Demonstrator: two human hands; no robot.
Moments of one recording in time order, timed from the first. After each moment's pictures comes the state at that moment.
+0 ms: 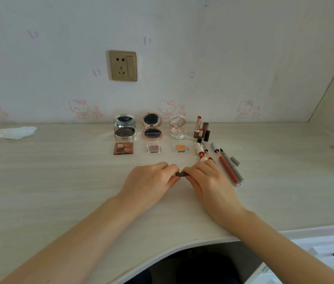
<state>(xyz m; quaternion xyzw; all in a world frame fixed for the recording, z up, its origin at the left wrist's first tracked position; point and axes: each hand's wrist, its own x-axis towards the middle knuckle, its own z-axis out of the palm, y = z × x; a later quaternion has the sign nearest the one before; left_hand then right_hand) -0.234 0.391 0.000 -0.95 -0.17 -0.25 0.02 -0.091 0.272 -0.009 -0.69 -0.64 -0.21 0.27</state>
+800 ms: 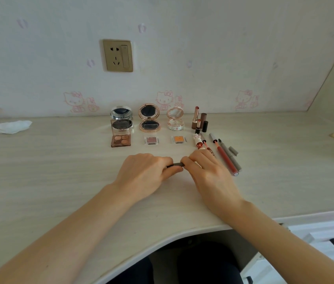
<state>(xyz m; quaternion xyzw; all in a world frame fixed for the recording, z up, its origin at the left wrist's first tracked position) -0.230 0.400 0.000 -0.95 -0.21 -0.22 0.04 -0.094 0.265 -0.008 -0.67 -0.65 -0.27 0.24</state>
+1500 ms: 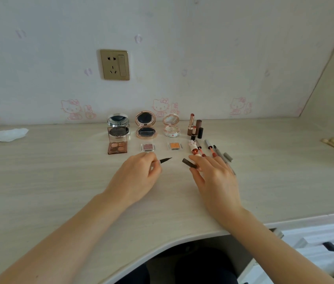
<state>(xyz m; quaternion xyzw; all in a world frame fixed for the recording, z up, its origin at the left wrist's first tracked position) -0.235 0.404 0.005 -0.91 -0.24 -0.30 -0.16 -0.093 0.259 -0.005 -0.75 -0.52 -0.25 0.32</state>
